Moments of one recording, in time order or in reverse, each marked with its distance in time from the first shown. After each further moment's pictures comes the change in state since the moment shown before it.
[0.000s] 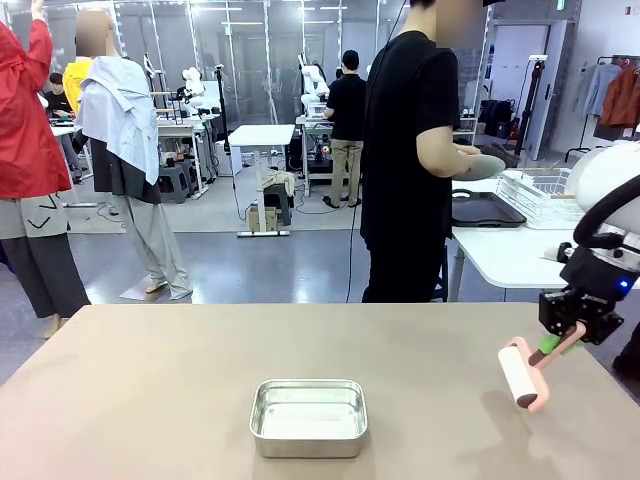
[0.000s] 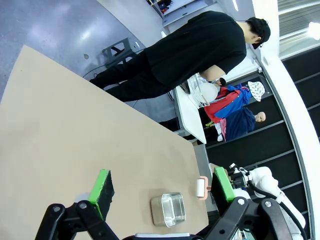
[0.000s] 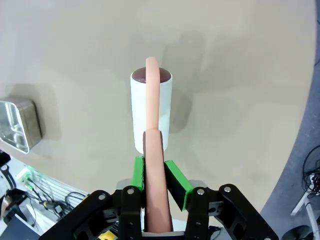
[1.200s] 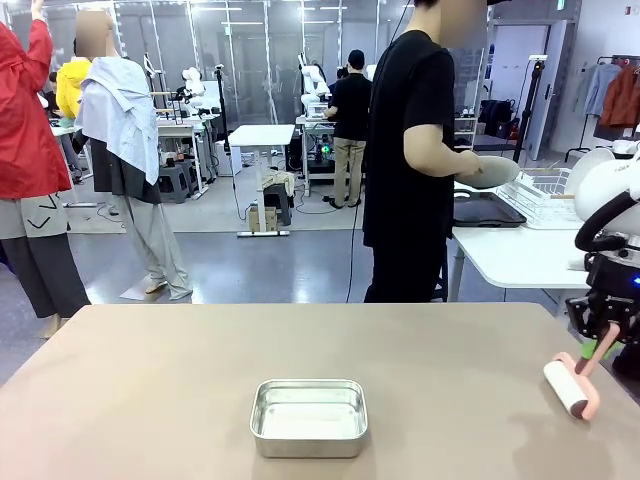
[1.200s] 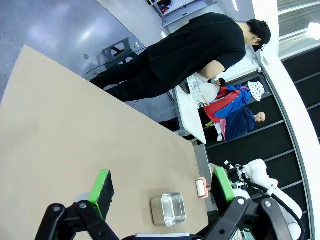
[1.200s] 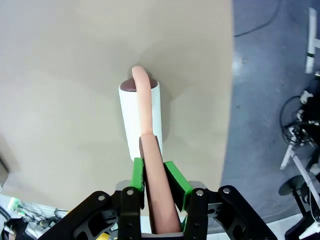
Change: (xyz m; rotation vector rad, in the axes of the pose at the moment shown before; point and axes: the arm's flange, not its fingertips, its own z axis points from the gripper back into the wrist) left arm 0.000 0.000 0.000 0.000 0.000 0.000; right arm 0.038 -0.069 0.002 -0.235 0.095 -0.219
